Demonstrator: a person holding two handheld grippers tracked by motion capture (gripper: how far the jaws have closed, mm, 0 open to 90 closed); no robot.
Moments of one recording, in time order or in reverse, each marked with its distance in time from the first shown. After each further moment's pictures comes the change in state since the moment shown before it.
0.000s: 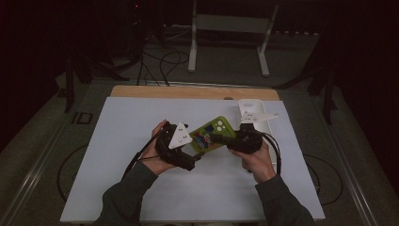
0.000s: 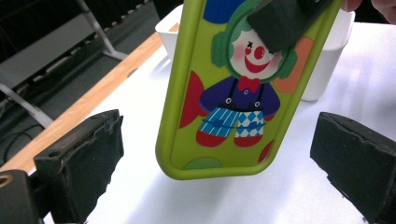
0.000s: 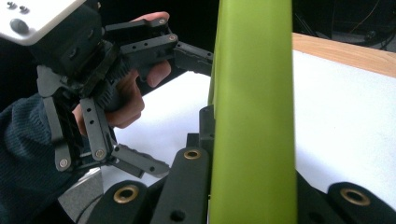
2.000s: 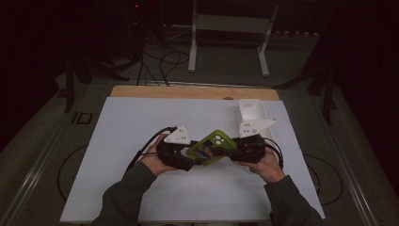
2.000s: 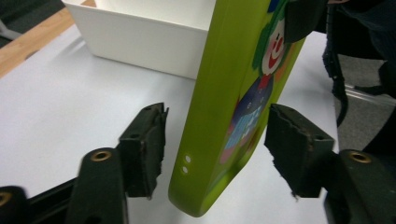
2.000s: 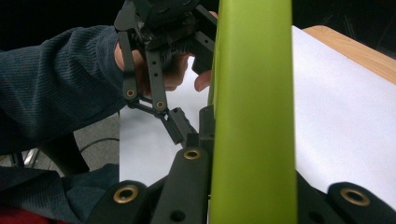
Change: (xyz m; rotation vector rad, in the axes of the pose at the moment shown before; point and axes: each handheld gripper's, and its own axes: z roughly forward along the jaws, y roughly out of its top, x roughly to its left) left arm 0.007 -0.010 0.008 0.015 -0.343 -0.068; right arm 0.018 -0.002 -0.010 0.111 0.127 -0.254
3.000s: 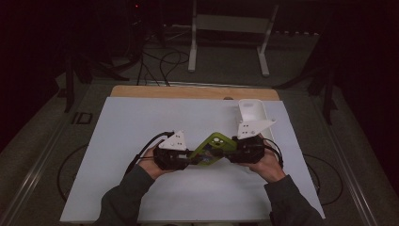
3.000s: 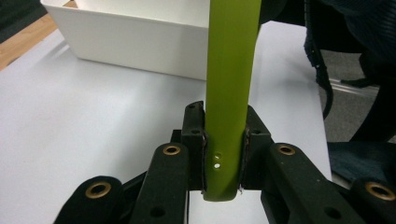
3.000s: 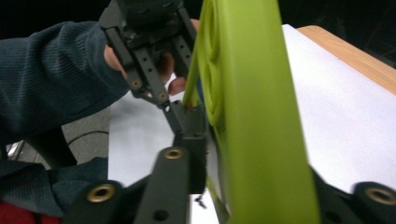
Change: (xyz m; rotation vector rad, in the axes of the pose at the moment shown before) left arm -0.005 -0.013 -0.003 -0.020 -0.040 0.047; right arm 0.000 0.000 0.001 0.018 -0.030 -0.042
